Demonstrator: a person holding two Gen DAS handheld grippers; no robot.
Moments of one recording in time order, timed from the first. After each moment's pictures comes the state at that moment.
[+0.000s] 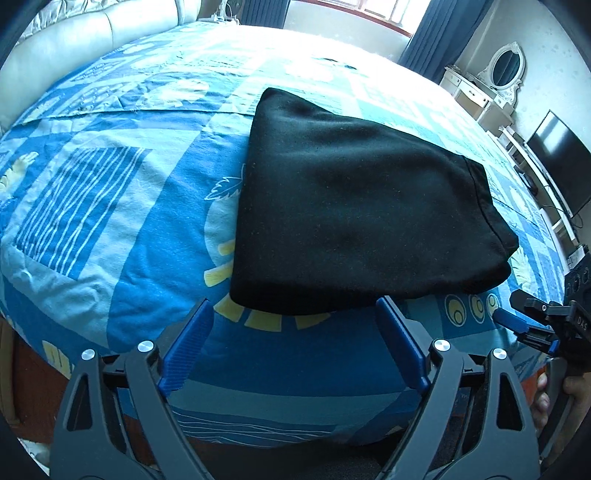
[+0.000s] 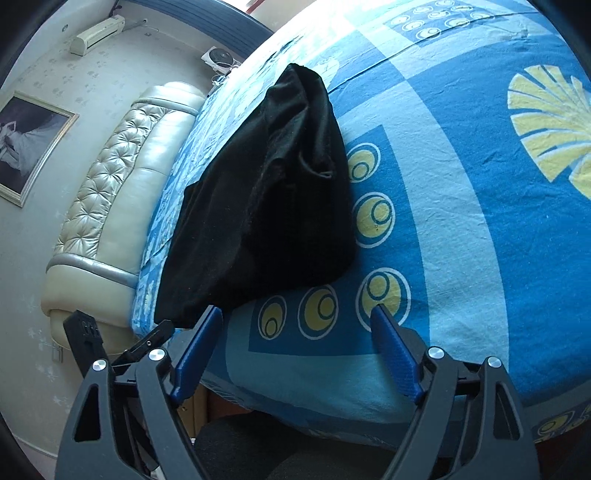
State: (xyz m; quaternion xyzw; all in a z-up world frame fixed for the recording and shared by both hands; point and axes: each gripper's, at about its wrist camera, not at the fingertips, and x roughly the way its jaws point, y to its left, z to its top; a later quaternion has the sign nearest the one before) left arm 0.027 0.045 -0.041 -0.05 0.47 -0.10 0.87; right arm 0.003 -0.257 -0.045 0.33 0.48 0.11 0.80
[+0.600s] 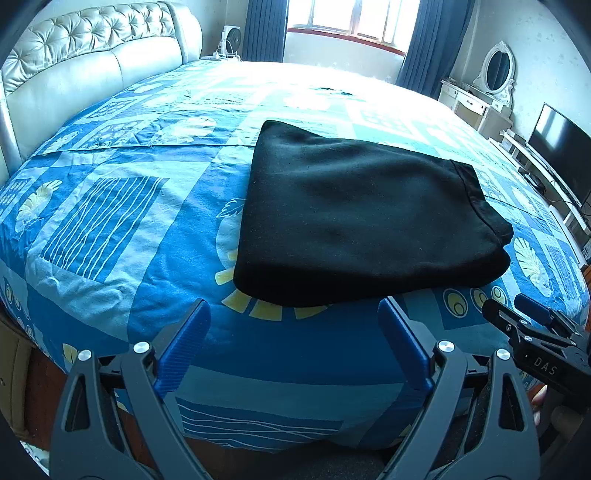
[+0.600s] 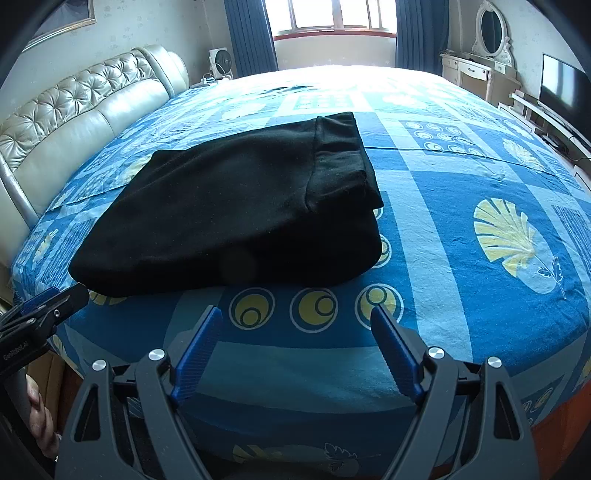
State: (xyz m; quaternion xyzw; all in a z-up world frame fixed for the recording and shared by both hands) left arm -0.004 0.030 -0.028 -0.01 0.41 -0.08 0.91; right arm -0.008 -0.182 -0.017 0.09 0.43 -0.02 0.90
